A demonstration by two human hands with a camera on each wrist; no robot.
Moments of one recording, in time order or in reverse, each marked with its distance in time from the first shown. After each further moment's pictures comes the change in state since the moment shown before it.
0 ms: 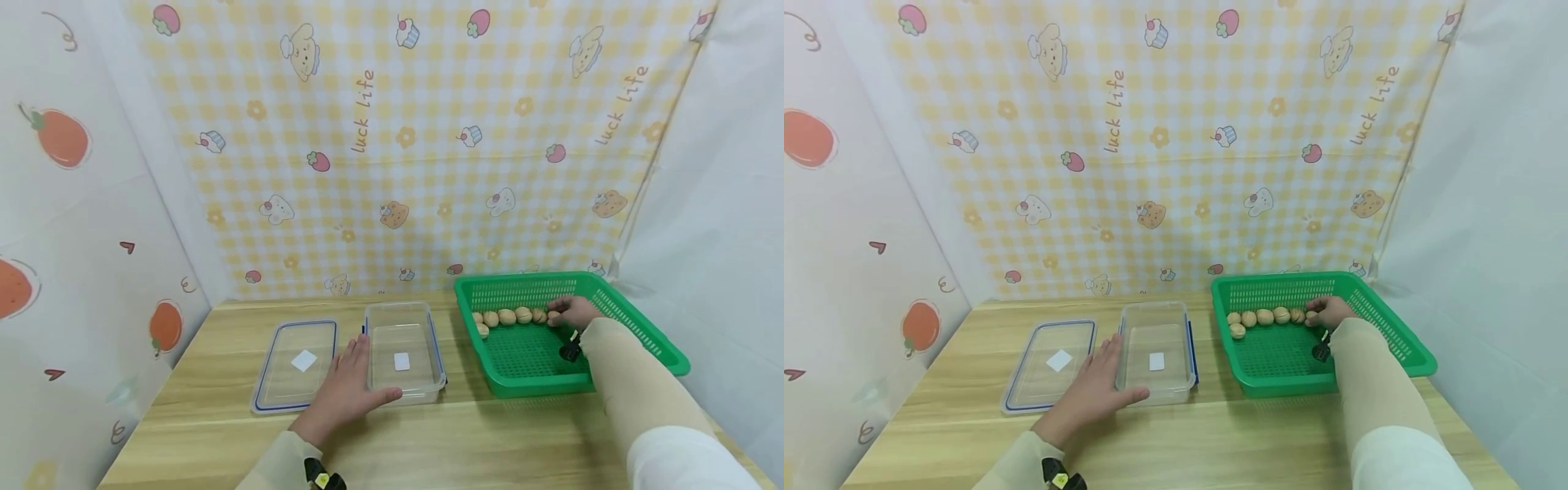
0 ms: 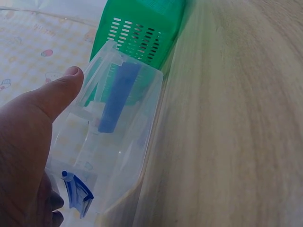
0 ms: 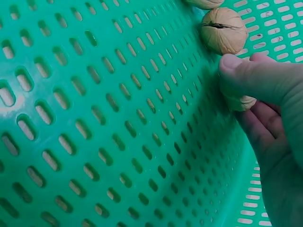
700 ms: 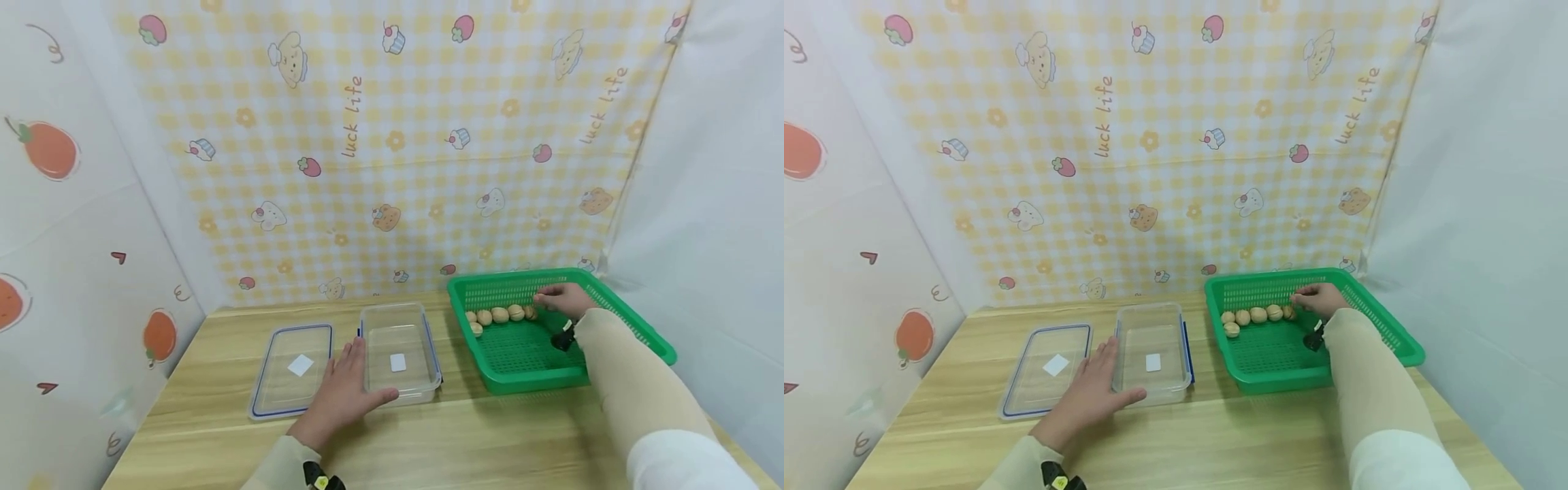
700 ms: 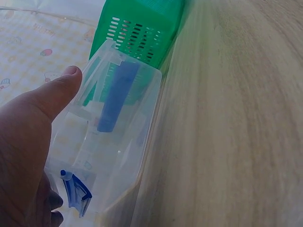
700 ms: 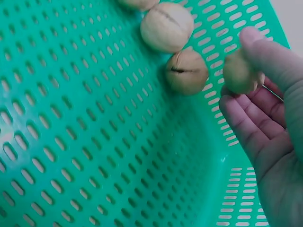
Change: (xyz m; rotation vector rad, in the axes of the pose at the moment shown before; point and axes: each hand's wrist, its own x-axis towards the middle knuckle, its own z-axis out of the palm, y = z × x) left_hand 0.004 -0.005 0.008 0.022 0.030 -0.008; right_hand -0.018 -0.039 -0.003 0.023 0.057 -0.062
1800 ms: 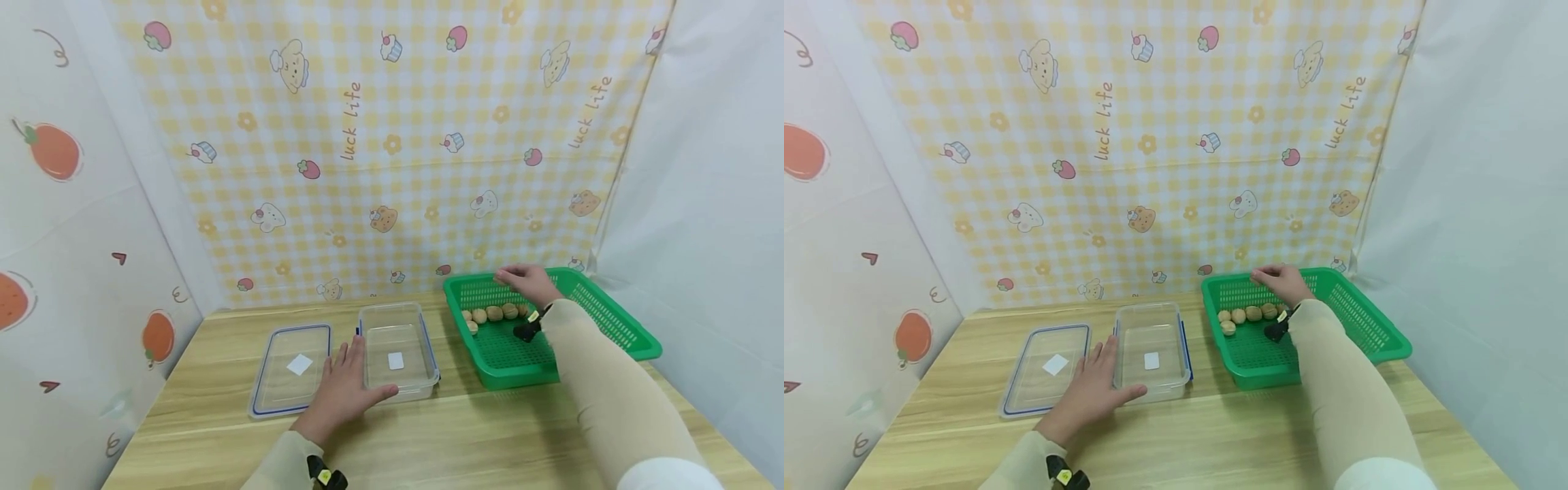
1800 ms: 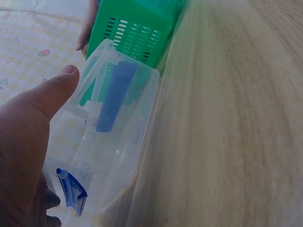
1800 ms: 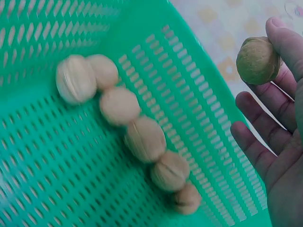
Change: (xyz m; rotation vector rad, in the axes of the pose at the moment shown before) left_hand -0.003 0.001 0.000 -0.014 0.014 -0.012; right_hand 0.008 -0.078 0.029 0.182 0.108 -0.094
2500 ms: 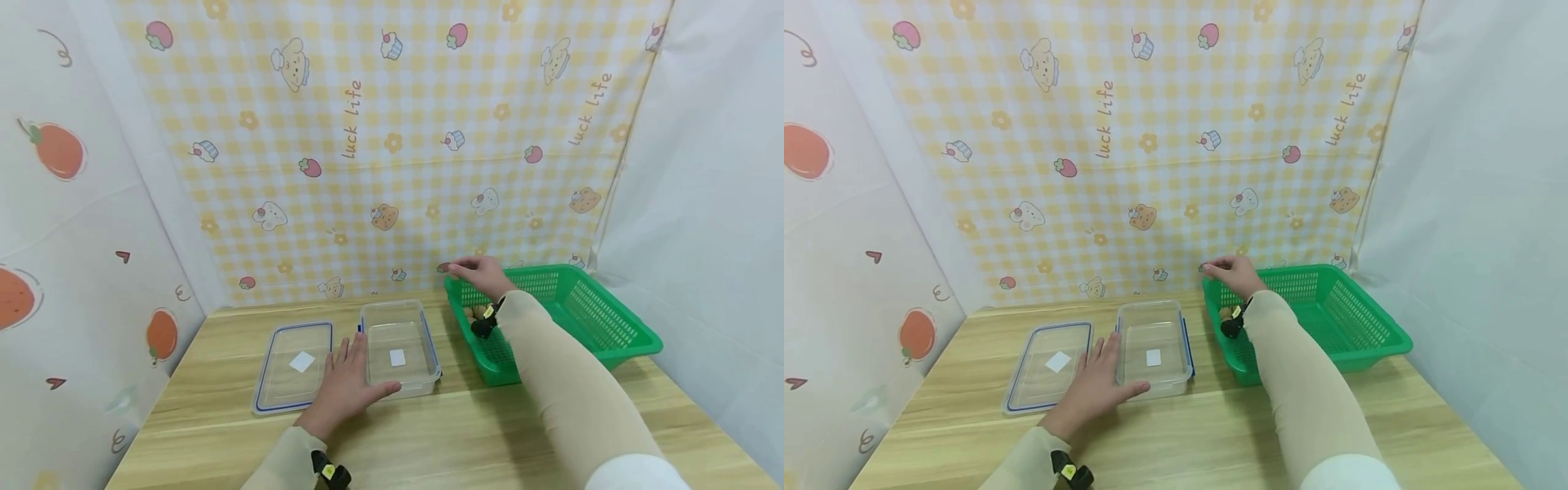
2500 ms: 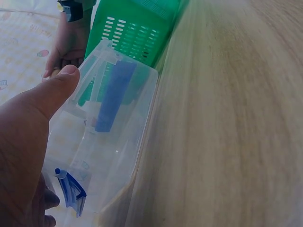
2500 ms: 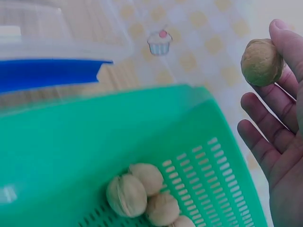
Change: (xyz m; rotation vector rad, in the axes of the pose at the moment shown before) left_hand 0.000 0.001 0.000 0.020 0.014 0.012; right_hand 0.020 -0.067 0.072 0.053 -0.026 -0.068
